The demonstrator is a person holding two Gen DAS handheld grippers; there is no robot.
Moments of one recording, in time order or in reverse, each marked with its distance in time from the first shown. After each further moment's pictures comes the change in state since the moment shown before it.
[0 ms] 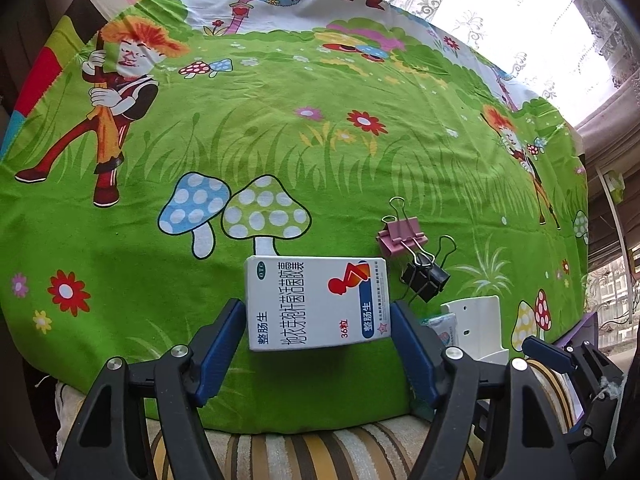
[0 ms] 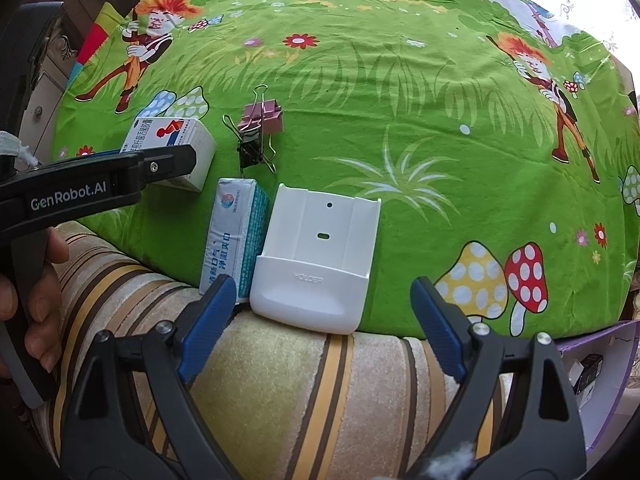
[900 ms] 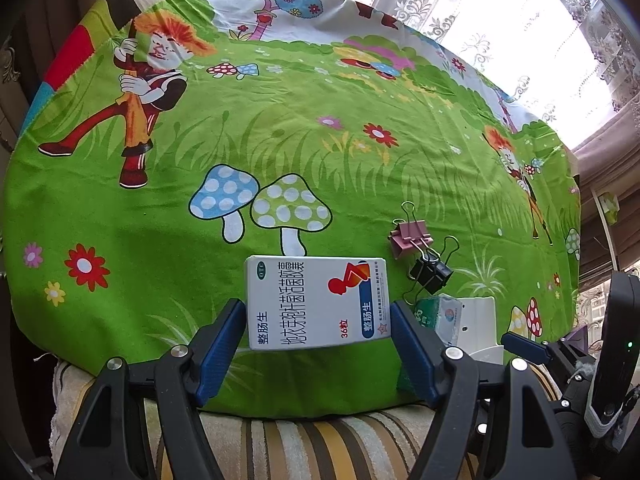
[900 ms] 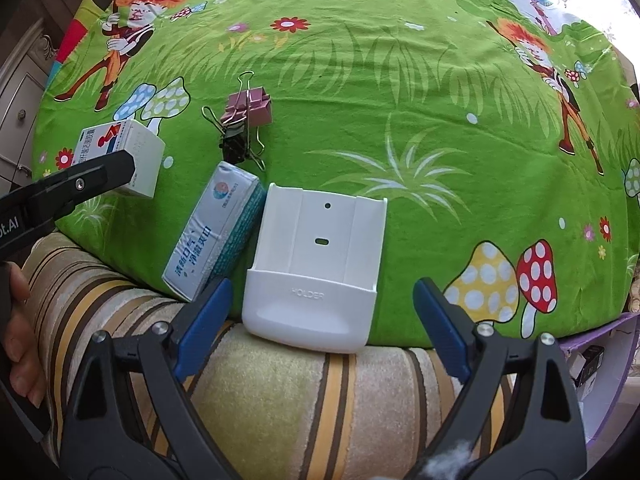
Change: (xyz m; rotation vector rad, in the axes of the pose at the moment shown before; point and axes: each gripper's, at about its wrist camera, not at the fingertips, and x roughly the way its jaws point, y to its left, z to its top) left arm -0.015 0.015 -0.012 -0.050 -0.044 -0.026; right arm 0.020 0.000 0.011 0.040 0.052 -0.030
